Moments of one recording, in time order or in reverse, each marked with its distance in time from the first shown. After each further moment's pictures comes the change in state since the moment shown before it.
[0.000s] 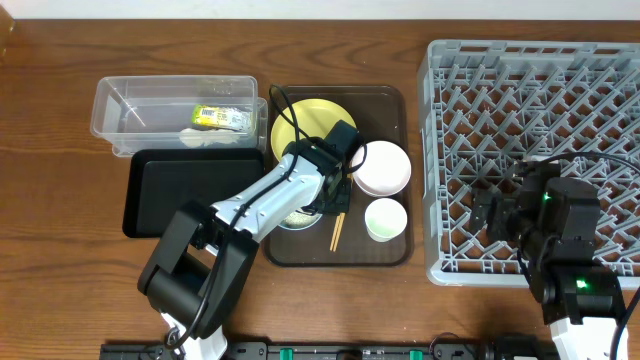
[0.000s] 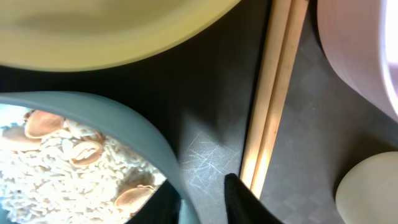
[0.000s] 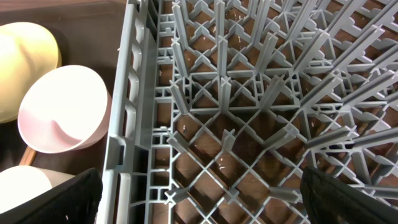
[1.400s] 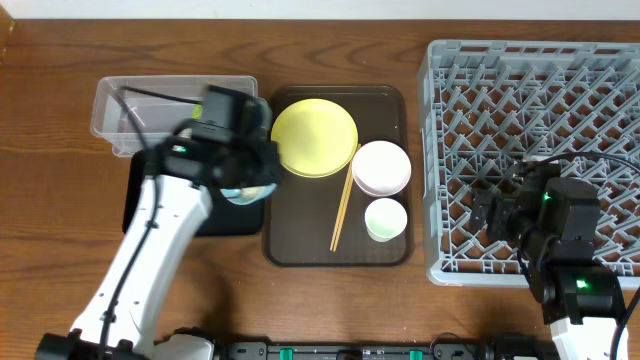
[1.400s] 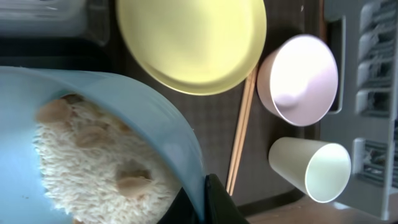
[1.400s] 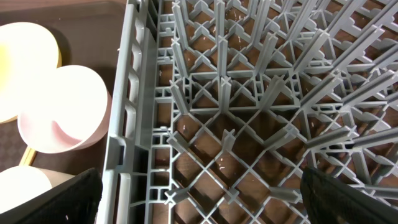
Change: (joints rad) left arm 0.410 -0.464 -0.010 -0.141 0.261 0.175; right arm 0.000 0.000 0.000 0.000 0.000 0.000
